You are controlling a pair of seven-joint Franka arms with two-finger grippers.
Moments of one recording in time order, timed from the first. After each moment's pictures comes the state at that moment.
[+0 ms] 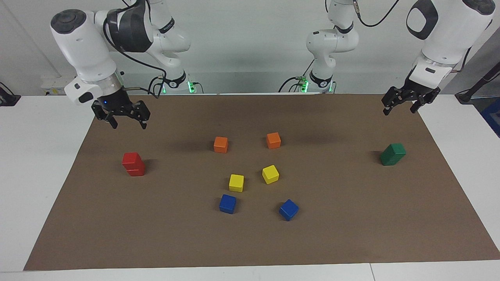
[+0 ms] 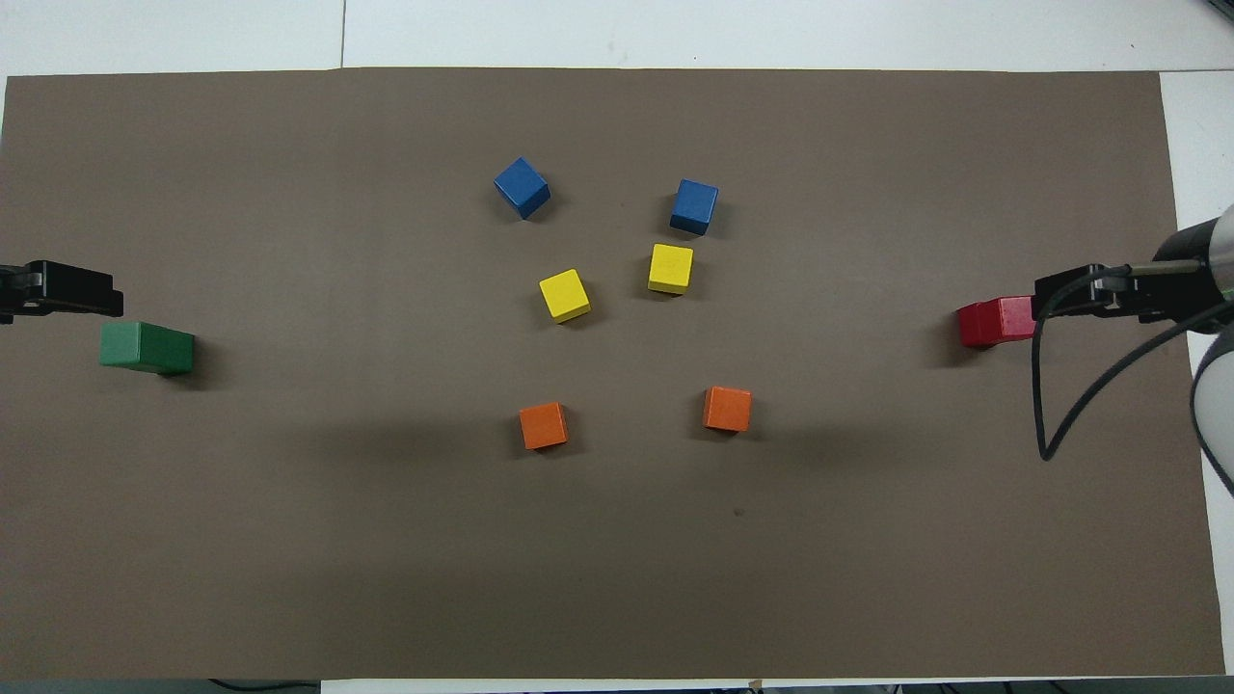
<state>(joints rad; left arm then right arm) 0.00 -0.06 0.01 -1.72 0.01 1.70 0.03 -0.03 -0.09 0.02 -1.77 0.00 1.66 0.03</state>
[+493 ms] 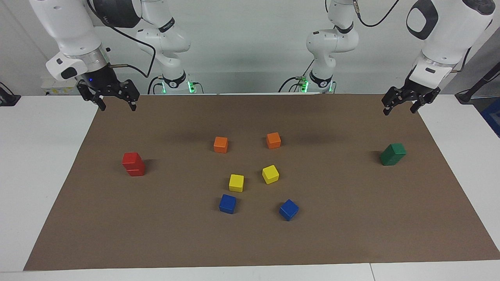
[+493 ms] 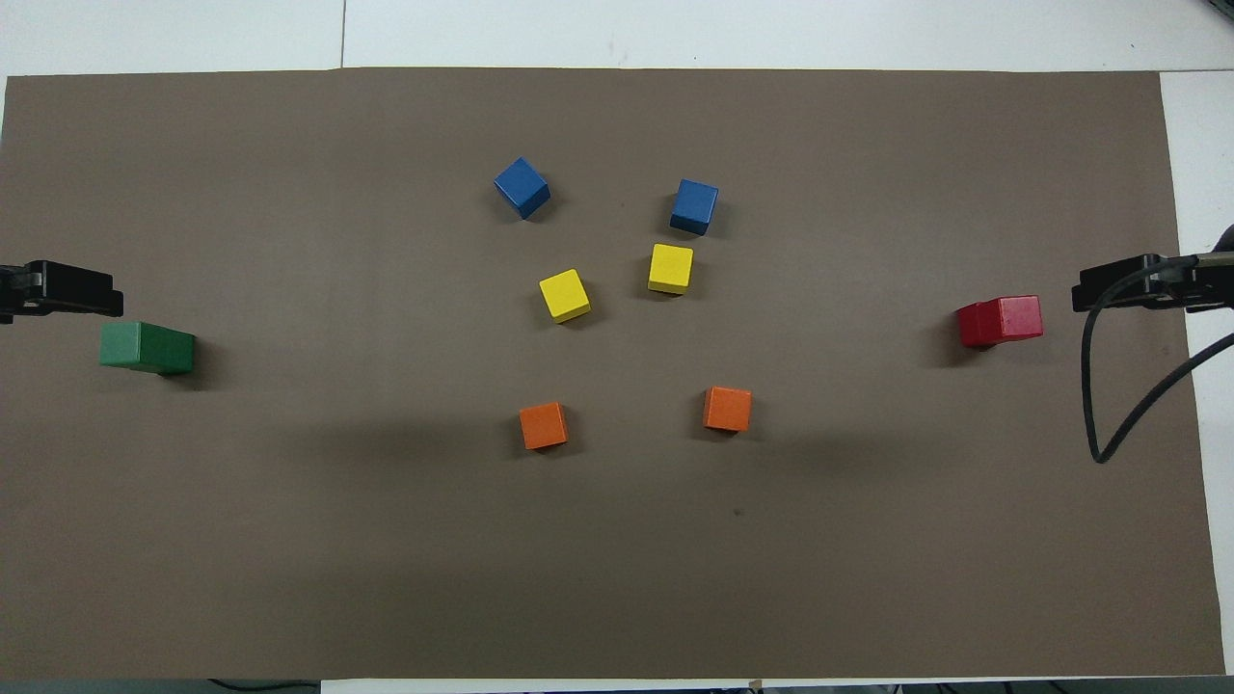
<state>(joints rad) 0.00 -0.06 0.01 -1.72 0.01 1.70 0.03 -0.05 -0.06 0.02 -1.67 0.00 1.64 0.01</state>
